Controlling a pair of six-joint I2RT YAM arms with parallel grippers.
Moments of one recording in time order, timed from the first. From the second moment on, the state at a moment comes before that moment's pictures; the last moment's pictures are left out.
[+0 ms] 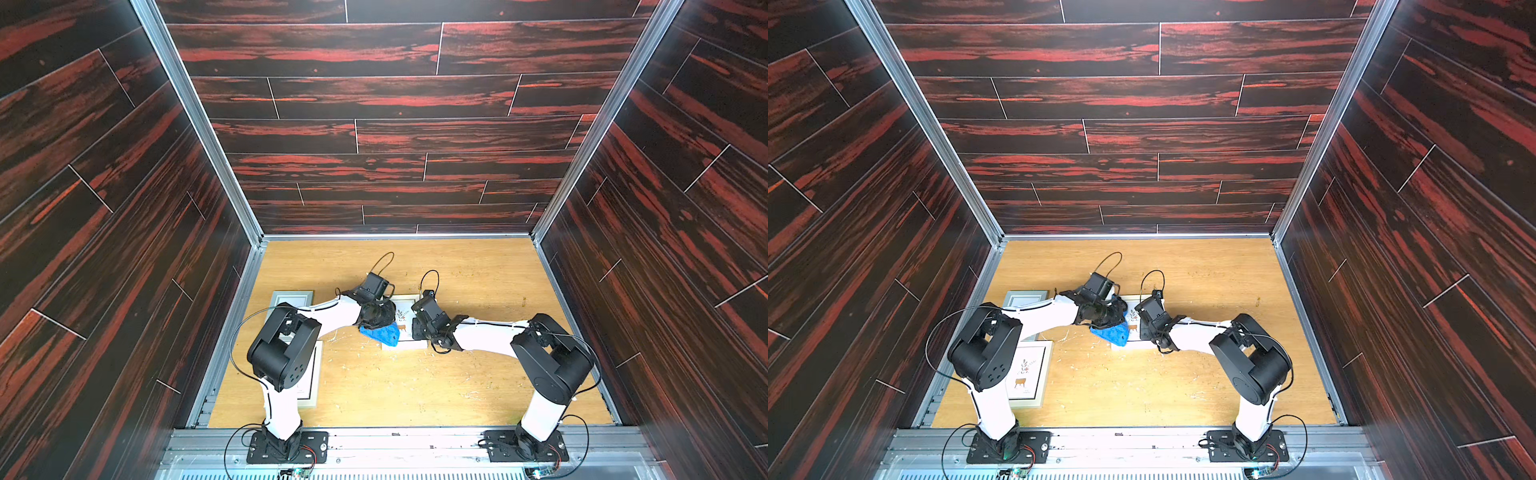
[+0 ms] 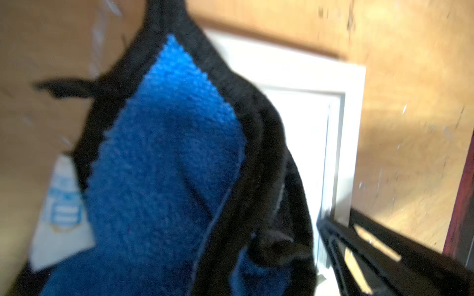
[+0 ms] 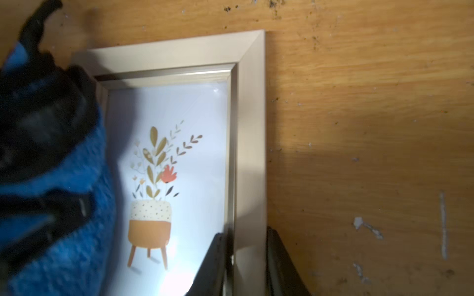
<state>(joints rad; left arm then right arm) -0.54 1.88 1.16 -0.32 0.24 -0.72 0.77 1.79 0.93 -0.11 0.24 0.63</state>
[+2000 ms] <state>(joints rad) -0.59 1.74 0.86 0.00 0.30 -1.02 0.77 1.78 0.93 -0.13 0.25 0.64</state>
